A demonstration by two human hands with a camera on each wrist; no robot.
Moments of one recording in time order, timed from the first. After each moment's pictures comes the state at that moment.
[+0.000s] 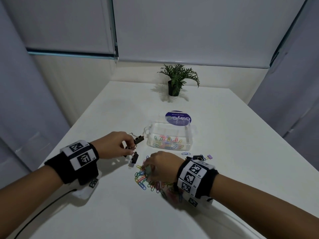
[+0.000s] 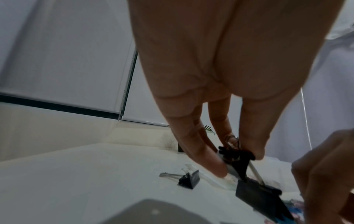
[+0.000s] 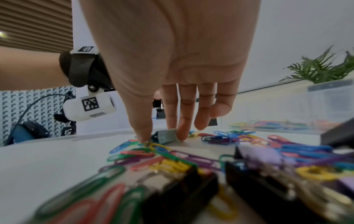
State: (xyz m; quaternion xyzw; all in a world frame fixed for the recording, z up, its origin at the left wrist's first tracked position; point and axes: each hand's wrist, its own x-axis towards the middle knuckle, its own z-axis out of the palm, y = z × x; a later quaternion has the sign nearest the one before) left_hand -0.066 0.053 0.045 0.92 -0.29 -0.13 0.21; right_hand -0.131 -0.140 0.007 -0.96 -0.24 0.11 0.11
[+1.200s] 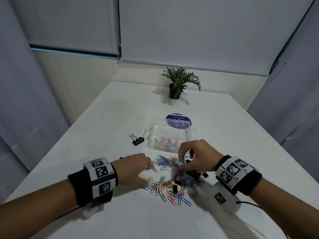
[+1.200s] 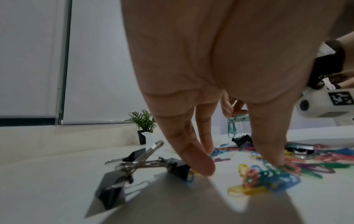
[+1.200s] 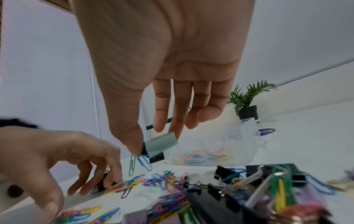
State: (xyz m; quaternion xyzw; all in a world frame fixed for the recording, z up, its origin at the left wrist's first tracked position) left_hand -0.115 0.012 0.019 0.92 -0.34 -0.19 0.06; right_hand -0.141 -0.224 0.047 -0.97 -0.12 0.05 0.22
